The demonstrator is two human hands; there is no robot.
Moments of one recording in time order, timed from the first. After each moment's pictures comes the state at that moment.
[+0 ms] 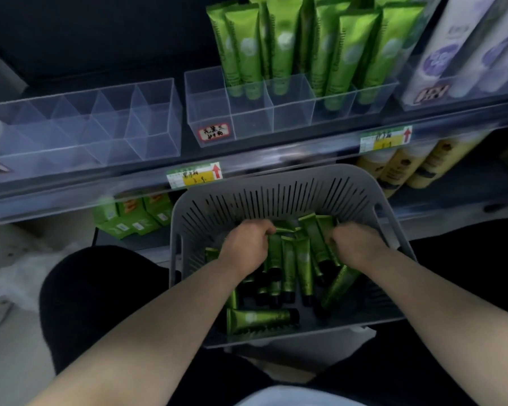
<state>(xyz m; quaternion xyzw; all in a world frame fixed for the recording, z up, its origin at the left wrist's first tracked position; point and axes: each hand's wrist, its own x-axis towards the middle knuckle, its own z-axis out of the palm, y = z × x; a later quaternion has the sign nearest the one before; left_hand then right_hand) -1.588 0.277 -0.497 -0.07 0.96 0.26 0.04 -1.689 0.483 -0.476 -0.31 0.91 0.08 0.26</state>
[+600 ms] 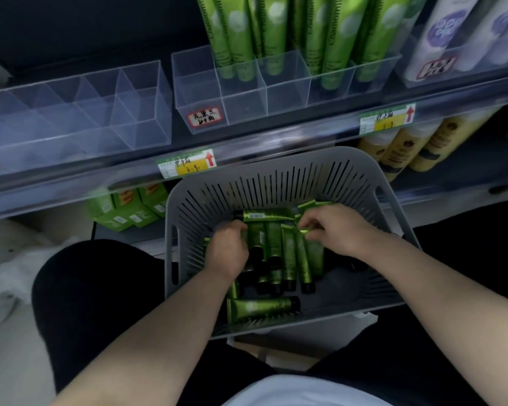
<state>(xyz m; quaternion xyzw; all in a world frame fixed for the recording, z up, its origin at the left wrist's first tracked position) -1.559 0.267 -0.521 -0.22 0.94 0.27 0.04 -1.677 0.464 -0.452 -0.33 0.89 -0.15 0.28</state>
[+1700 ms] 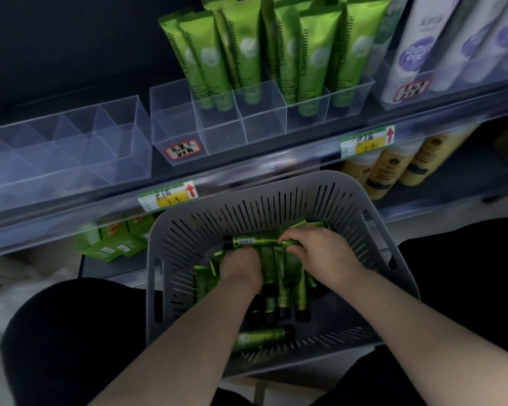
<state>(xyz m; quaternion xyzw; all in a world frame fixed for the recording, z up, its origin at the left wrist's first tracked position) -1.612 0.309 -0.512 -0.22 0.92 0.06 0.30 -1.670 0.460 -0.470 -0.33 0.90 -0.23 0.16</state>
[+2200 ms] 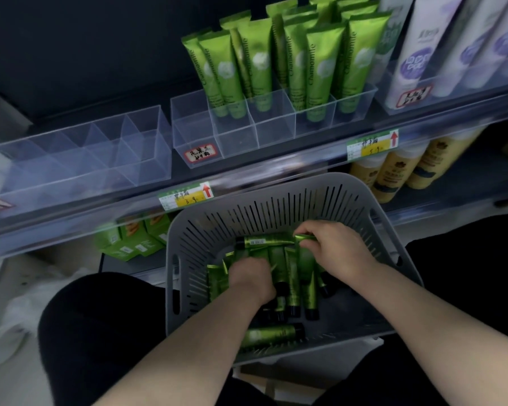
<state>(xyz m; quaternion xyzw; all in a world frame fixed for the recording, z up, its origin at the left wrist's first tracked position) -1.590 0.315 -0.498 -0.13 0.94 -0.03 0.32 -1.668 0.465 -0.451 -0.30 0.91 -0.23 0.16</state>
